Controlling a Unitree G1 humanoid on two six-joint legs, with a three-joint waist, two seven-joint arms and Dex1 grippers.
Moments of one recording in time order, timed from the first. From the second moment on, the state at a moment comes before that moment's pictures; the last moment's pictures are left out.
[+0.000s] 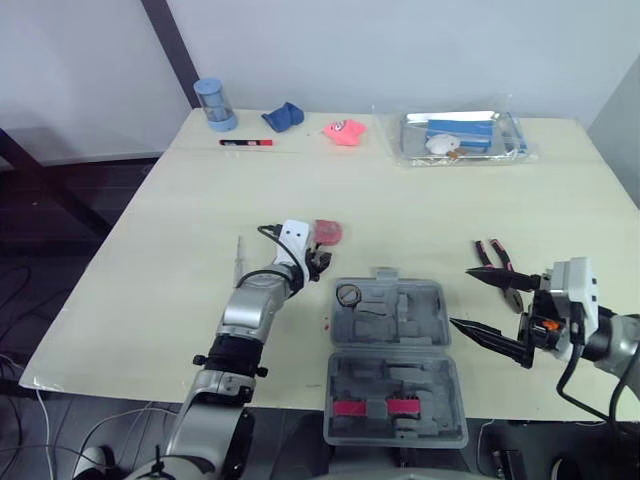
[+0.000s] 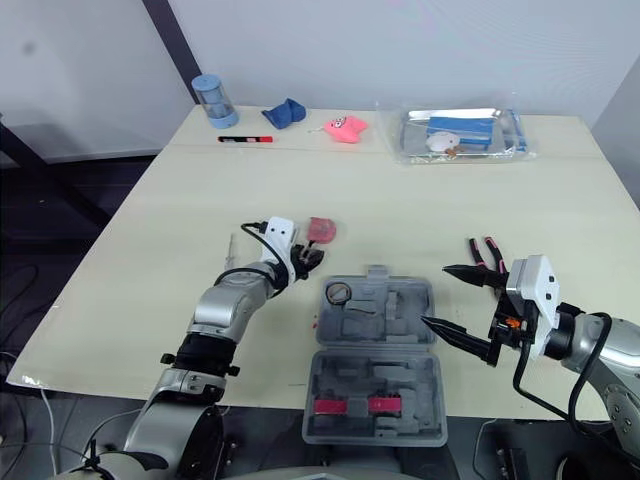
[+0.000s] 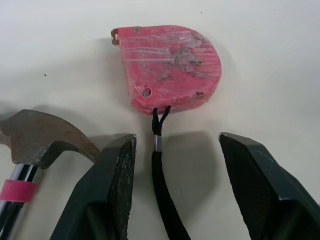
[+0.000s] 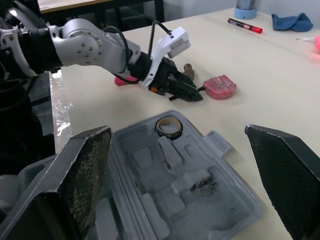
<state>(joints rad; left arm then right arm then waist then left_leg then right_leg) -0.53 0.22 -0.03 0.32 -0.13 0.57 -0.29 0.15 -0.77 -0.25 -0.57 0.70 0.39 0.95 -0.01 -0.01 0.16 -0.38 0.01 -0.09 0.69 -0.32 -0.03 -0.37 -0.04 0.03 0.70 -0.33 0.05</state>
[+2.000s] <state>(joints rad) 0.27 0.52 0.24 -0.69 -0.46 1.05 -0.46 0.13 -0.84 -0.21 -0.61 0.73 0.43 1.08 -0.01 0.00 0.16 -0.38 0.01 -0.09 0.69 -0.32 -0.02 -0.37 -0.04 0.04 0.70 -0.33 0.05</state>
